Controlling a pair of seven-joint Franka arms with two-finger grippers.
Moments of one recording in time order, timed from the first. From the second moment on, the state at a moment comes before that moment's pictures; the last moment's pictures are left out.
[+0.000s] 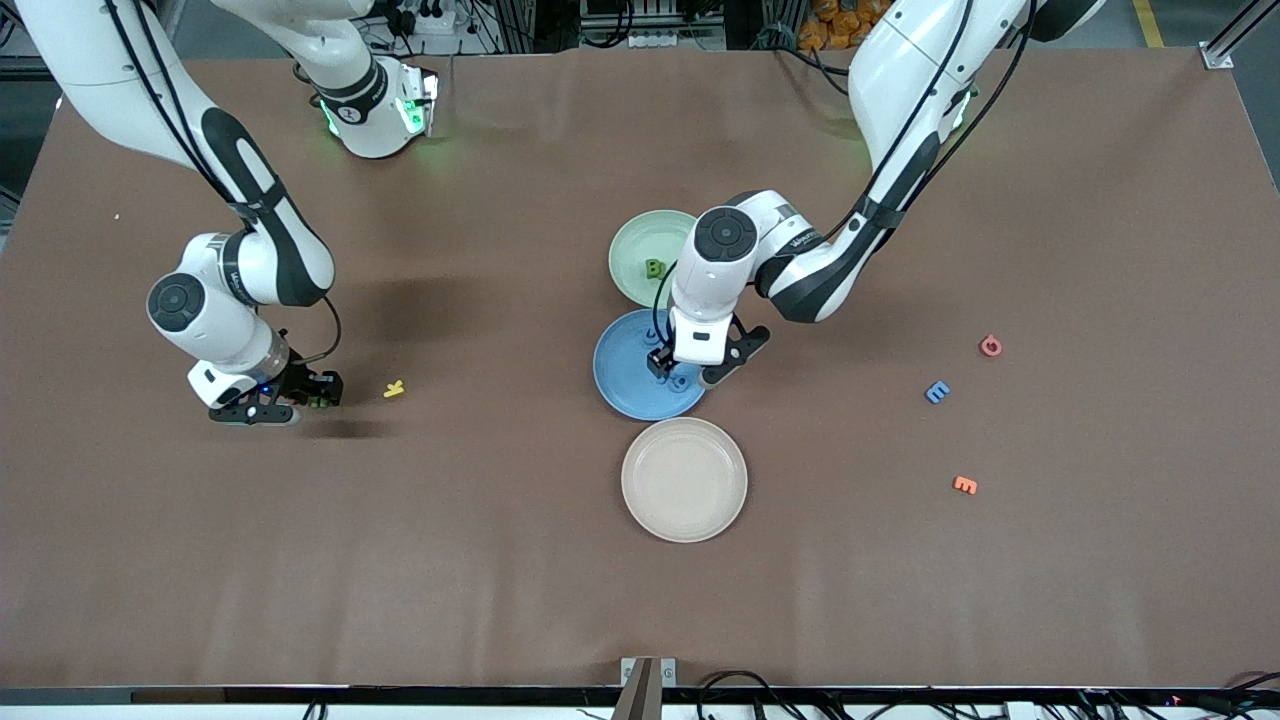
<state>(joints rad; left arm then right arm) -0.42 0.64 -0.36 -1.77 0.29 2.50 -1.63 -0.08 0.43 0.03 -2.23 -0.04 2.73 0.01</state>
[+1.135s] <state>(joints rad) -0.18 0.56 -0.34 -1.75 0.31 2.25 -1.09 -0.08 0.45 0.03 -2.23 -0.04 2.75 0.01</state>
